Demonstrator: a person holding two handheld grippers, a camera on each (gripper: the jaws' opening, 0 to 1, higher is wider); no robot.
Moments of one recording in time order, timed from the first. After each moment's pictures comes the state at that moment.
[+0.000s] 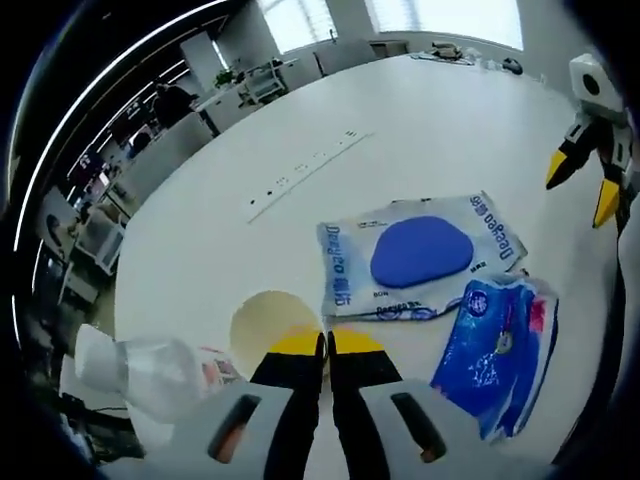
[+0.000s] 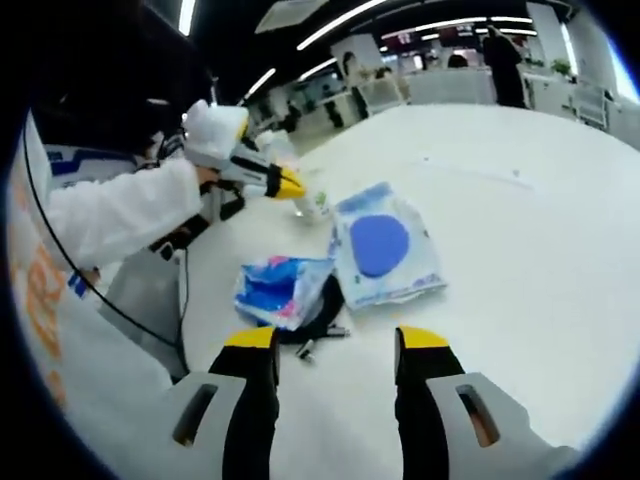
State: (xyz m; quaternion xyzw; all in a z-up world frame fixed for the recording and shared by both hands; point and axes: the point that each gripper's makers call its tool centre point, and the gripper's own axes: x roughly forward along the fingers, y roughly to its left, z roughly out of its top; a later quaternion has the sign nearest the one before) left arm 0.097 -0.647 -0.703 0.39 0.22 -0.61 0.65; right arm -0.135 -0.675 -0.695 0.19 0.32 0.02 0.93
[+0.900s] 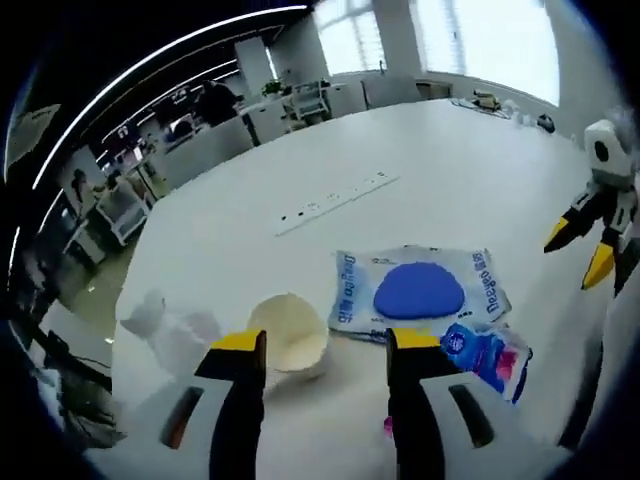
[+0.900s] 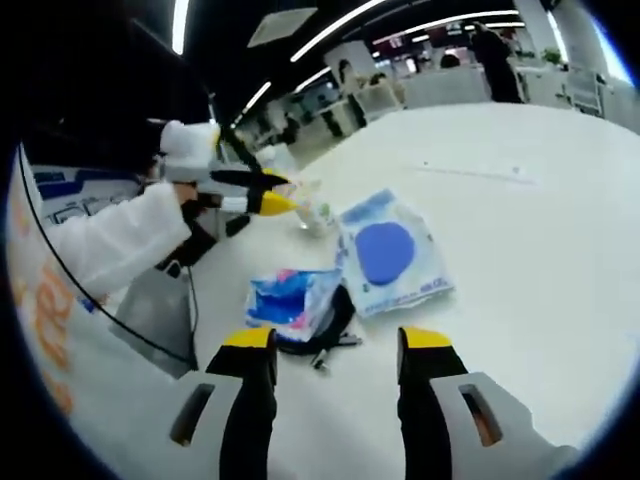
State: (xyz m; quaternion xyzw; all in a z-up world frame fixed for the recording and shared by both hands) left arm 0.088 -0.631 -0.653 0.25 0.23 -0.58 0.74; right arm -0.135 -0.668 -0.681 0.22 0.29 0.02 0.93
